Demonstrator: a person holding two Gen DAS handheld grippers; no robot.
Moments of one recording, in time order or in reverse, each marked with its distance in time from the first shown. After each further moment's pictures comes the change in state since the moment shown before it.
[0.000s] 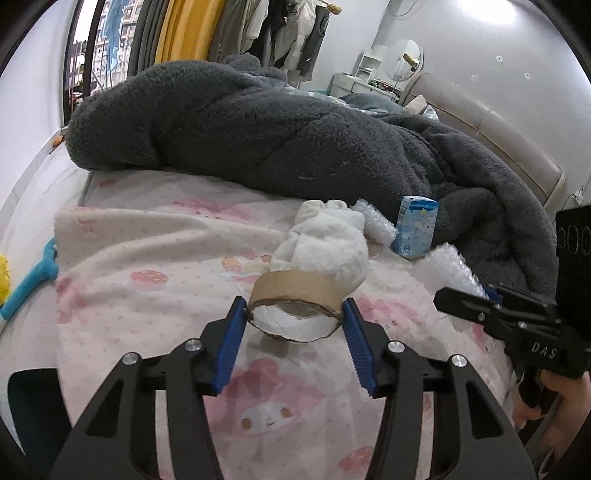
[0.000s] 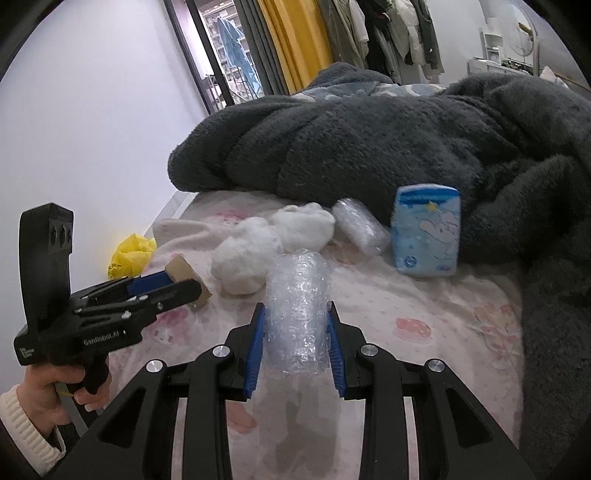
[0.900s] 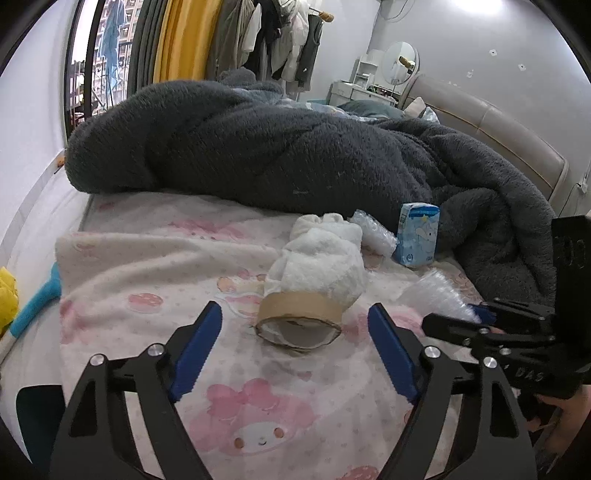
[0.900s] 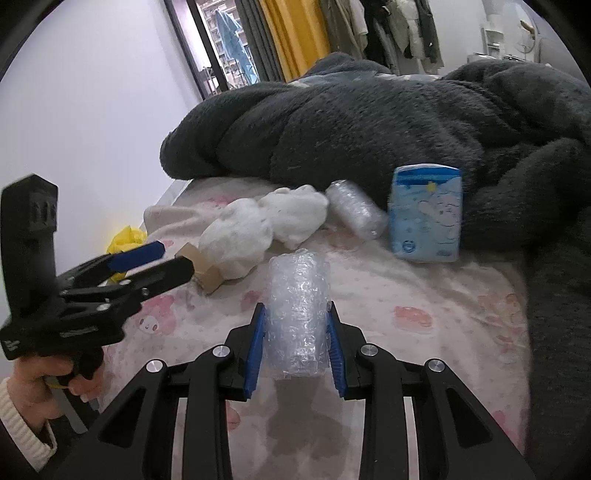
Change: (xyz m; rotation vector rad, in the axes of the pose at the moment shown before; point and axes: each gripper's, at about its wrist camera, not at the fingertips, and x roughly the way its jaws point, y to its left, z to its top) left arm 0.011 -0.016 0.007 0.045 -0.045 0.036; right arm 0.004 -0.015 -0.014 0.003 0.027 -0.016
